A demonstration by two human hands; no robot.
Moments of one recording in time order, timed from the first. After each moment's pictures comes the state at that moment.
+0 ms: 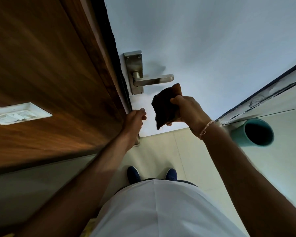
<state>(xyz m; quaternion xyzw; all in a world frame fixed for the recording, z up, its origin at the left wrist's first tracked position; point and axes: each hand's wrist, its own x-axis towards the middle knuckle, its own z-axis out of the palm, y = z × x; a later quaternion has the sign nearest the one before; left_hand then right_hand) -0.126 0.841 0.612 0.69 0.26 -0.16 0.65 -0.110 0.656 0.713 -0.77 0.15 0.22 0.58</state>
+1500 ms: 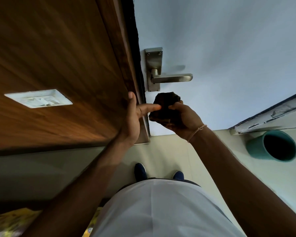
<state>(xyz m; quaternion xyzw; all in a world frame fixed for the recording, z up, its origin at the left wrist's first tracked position) -0.162 0.868 0.665 0.67 0.13 -0.06 0.73 -0.112 0.691 0.649 -0.43 0.24 0.31 0.81</state>
